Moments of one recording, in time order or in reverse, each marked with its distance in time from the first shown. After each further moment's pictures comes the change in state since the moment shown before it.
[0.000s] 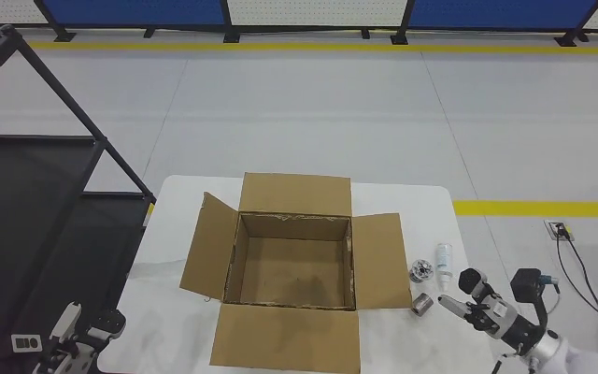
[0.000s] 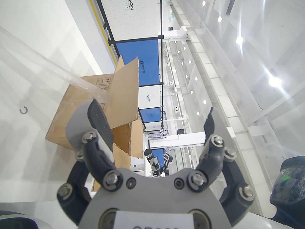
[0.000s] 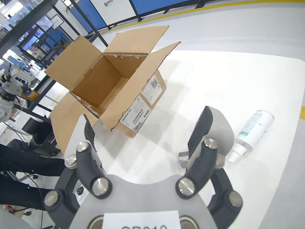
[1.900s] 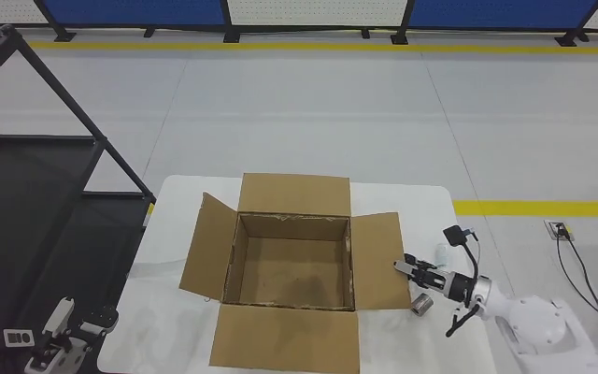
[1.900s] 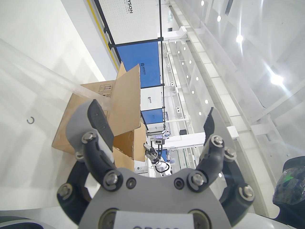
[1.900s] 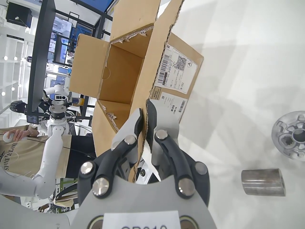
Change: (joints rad) left arm -0.051 0.016 -0.023 0.053 0.009 -0.009 -0.023; right arm 0.455 0.003 -0.359 0.254 0.415 0.361 0.444
